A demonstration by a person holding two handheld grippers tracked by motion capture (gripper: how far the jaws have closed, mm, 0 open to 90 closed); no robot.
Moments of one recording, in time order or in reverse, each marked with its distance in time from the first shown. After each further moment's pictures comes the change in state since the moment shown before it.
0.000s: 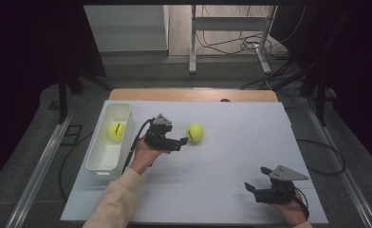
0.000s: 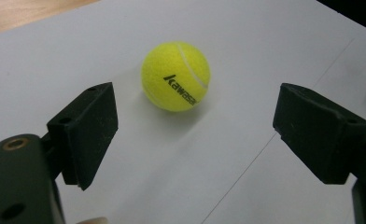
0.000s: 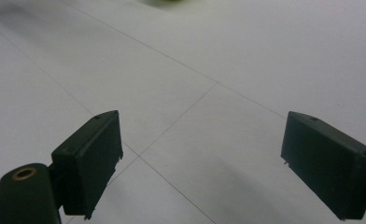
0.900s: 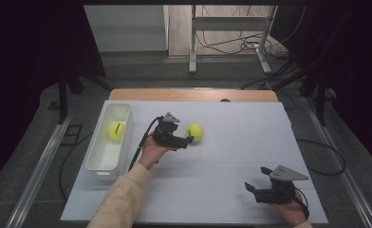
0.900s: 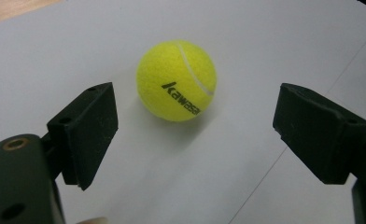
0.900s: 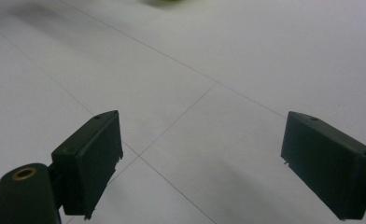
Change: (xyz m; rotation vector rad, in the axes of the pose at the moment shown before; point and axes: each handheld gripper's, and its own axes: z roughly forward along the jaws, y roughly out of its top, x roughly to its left) left arm -0.002 0.011 0.027 0.049 0.011 0.009; right arm 0.000 0.000 0.000 0.000 0.003 0.000
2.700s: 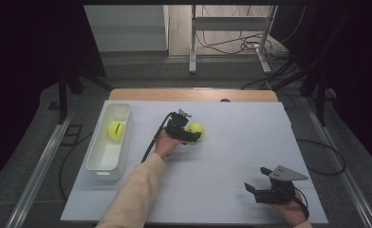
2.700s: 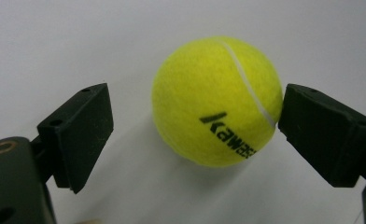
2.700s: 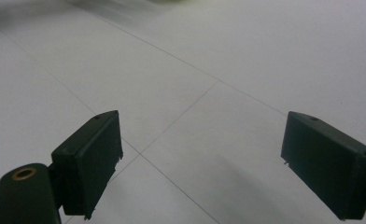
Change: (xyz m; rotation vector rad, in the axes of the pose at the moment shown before) left arm 0.015 0.017 0.067 0.104 0.050 -0.033; right arm 0.000 -0.001 0.001 0.006 0.002 -0.002
